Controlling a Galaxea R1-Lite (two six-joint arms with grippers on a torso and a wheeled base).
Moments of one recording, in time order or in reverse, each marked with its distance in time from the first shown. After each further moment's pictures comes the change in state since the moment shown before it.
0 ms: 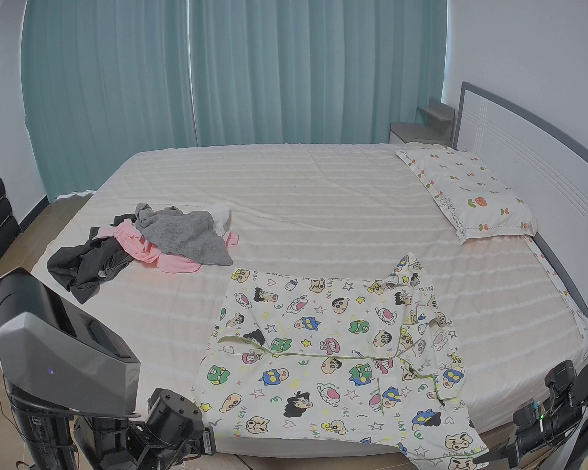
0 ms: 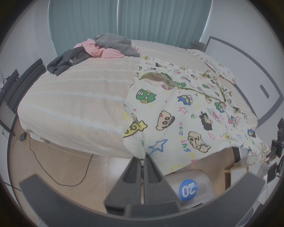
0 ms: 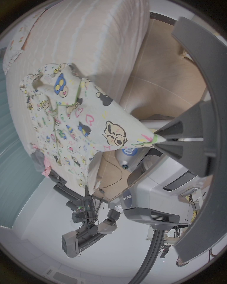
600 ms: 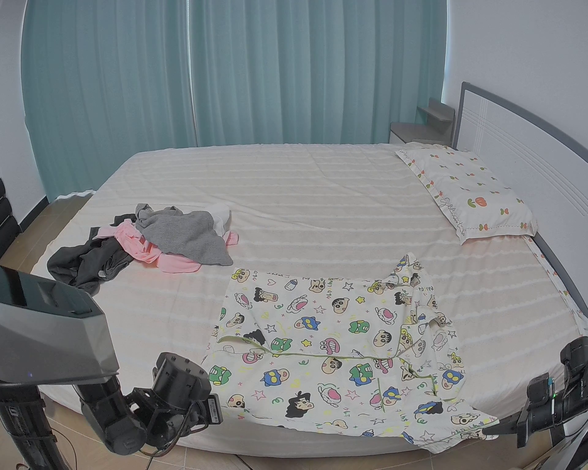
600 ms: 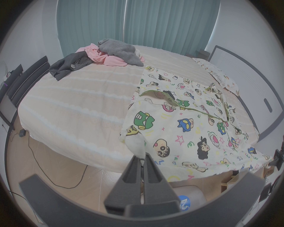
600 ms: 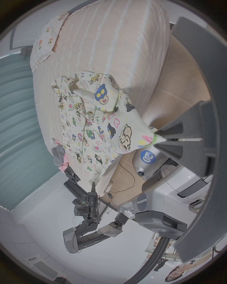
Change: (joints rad) left arm 0.087 -0.110 -0.277 0.351 -0.018 0.010; right arm 0.000 -0.190 -0.116 0.050 0.042 0.059
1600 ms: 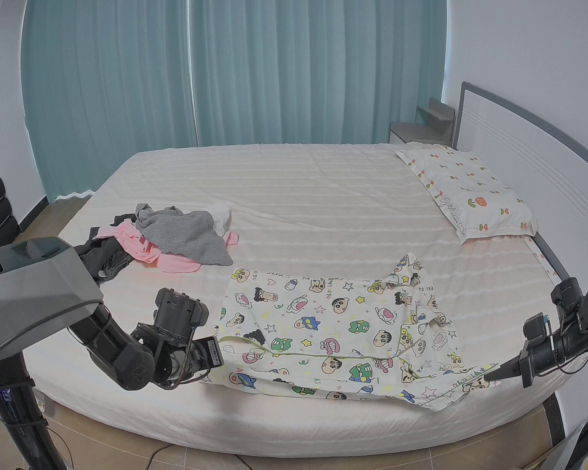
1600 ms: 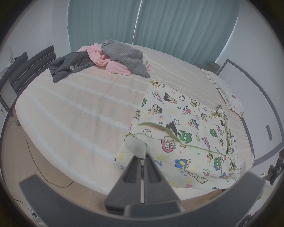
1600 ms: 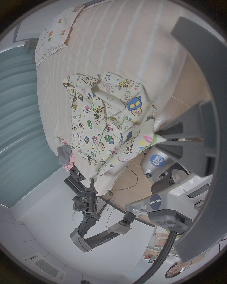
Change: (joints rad) left arm 0.156 -0.007 -0.371 0.337 -0.090 -0.005; right arm 0.085 0.177 -0.486 0.295 0.003 0.035
